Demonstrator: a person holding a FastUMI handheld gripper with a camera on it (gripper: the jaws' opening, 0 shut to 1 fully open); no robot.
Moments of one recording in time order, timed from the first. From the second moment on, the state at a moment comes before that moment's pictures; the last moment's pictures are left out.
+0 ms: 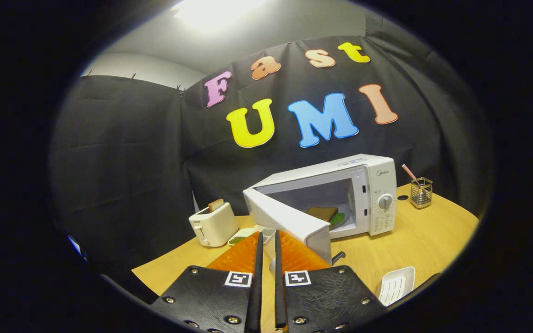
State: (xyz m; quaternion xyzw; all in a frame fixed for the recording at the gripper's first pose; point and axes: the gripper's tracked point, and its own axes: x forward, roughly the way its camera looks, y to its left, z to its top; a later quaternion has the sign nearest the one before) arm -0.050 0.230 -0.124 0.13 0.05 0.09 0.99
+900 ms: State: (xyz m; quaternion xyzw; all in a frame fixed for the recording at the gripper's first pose) arm 0.073 0.104 -0.132 0.14 0.08 0.00 0.99
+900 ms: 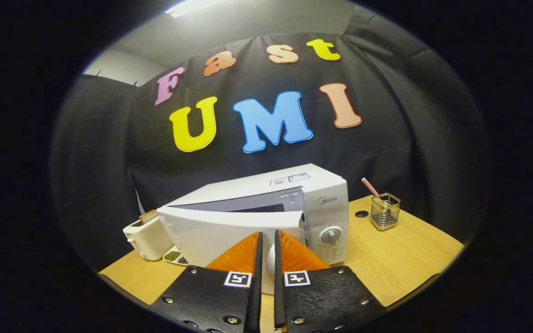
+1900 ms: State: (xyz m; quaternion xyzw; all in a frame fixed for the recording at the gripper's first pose) arm 0.157 0.068 -0.138 0.08 0.07 -0.04 0.99
